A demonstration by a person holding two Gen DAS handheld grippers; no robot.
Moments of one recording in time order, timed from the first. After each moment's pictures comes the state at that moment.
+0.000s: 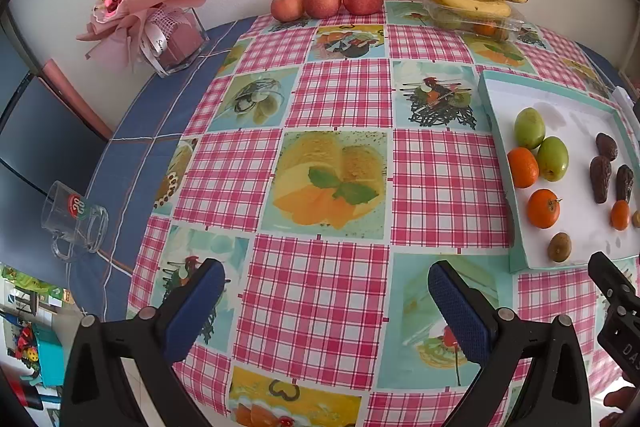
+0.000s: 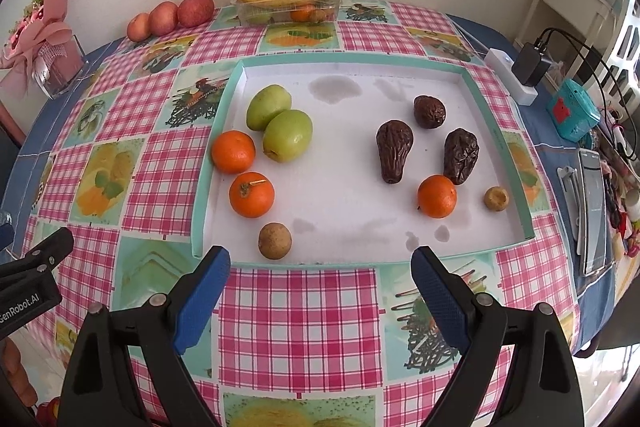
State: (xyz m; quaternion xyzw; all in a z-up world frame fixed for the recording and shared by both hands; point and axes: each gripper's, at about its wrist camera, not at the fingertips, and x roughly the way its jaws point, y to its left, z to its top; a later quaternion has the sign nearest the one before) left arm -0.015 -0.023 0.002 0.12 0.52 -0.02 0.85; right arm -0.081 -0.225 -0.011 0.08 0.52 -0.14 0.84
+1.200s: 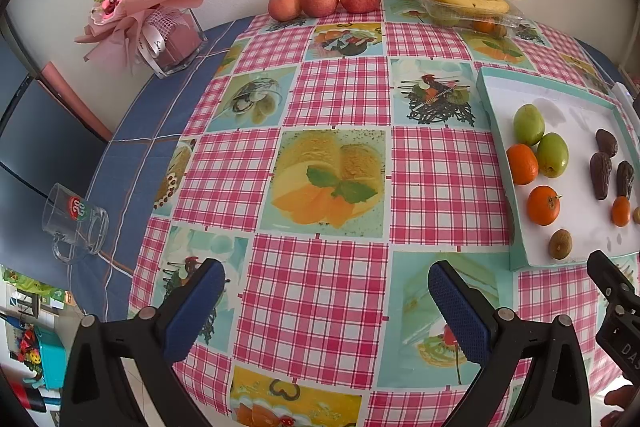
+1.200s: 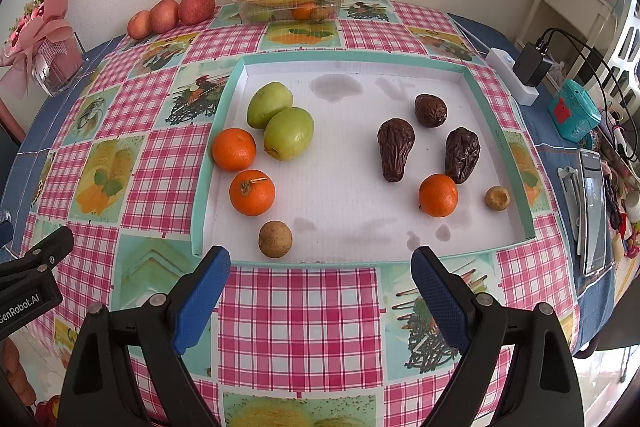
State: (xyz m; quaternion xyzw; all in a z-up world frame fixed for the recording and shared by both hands) left arm -0.015 -0.024 0.002 0.13 0.52 -0.02 0.84; right arm -0.080 -0.224 -0.011 0.07 0.52 -0.14 0.84
